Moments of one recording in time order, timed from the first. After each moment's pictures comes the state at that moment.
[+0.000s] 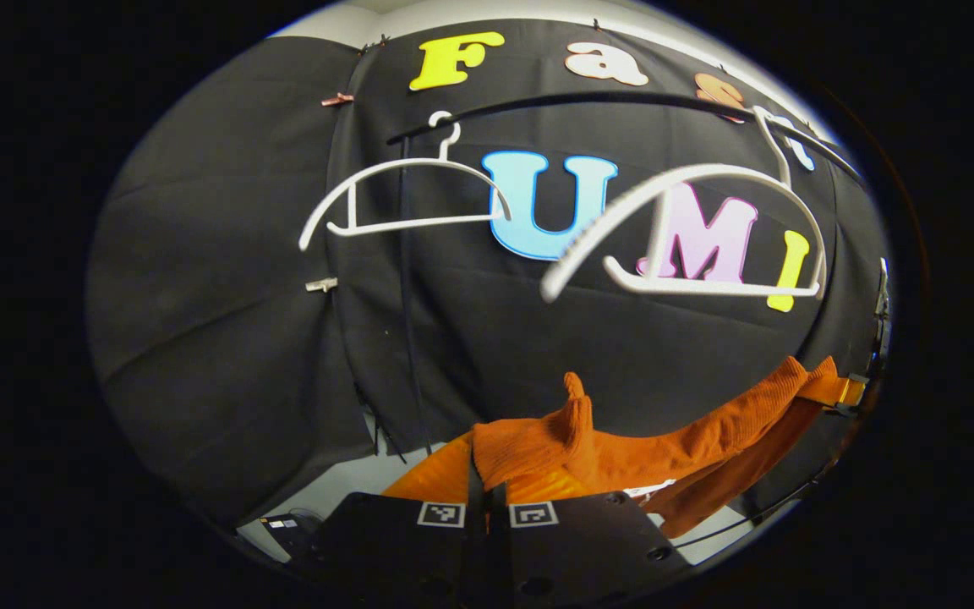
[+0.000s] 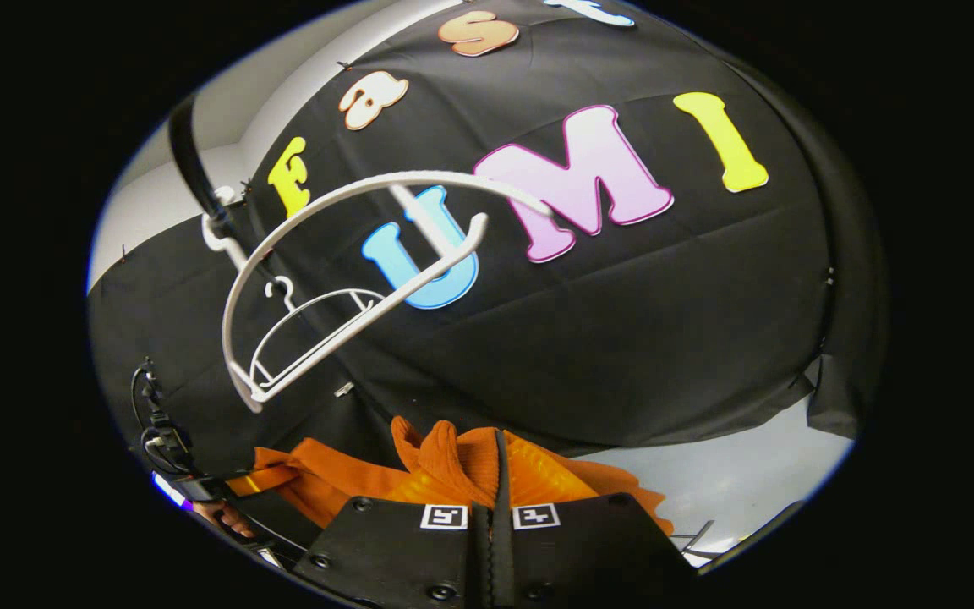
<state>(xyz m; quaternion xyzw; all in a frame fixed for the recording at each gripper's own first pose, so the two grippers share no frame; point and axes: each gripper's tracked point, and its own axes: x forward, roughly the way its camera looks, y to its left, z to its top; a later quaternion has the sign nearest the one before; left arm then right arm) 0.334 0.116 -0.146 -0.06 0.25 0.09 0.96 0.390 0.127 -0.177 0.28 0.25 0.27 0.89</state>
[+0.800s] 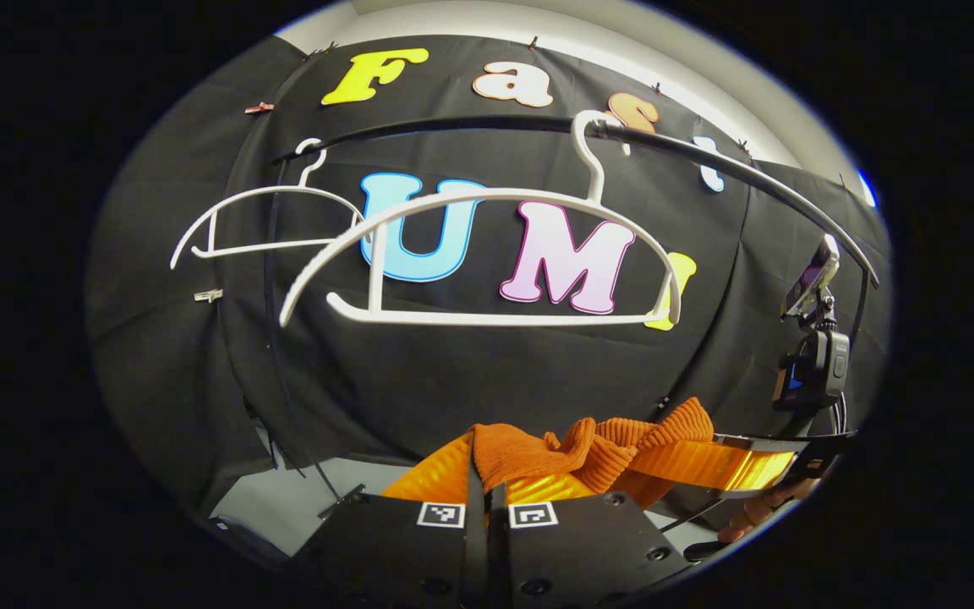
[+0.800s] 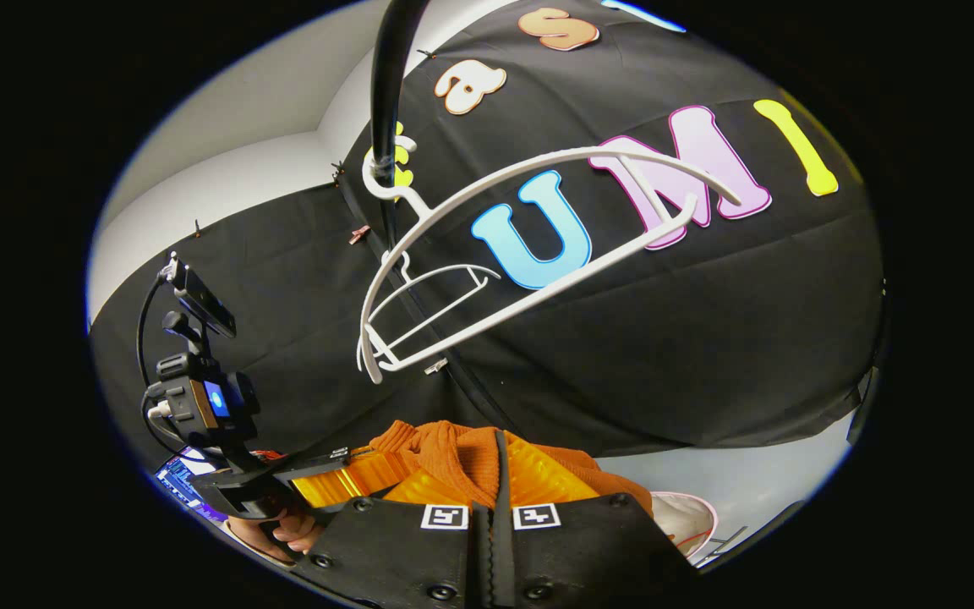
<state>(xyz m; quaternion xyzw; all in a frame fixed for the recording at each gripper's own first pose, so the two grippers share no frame) 0.345 -0.020 -0.102 -0.10 0.19 -0.07 0.97 0.316 0.190 -0.127 0.28 0.23 0.39 0.85</state>
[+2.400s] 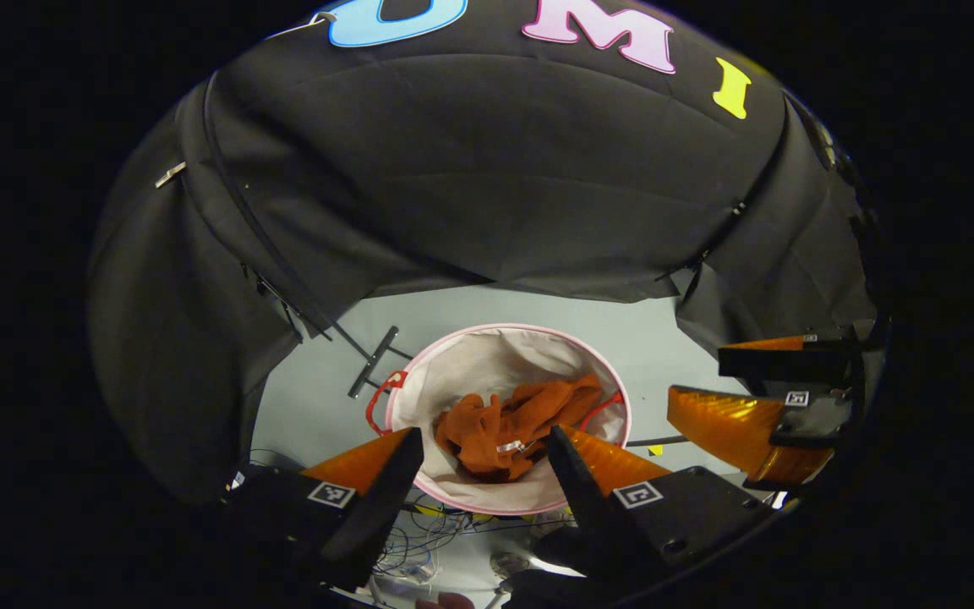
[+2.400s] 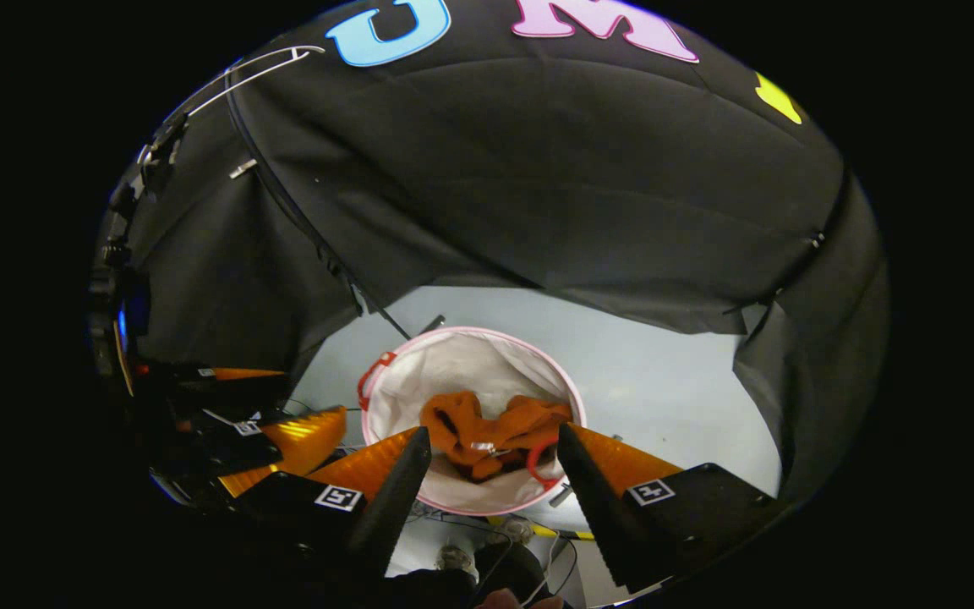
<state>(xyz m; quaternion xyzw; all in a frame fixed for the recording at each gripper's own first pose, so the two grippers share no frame) 0.334 -0.028 -0.454 -0.02 0.51 -0.03 0.86 0.288 0.128 -0.496 0.00 0.52 0.22 0.82</state>
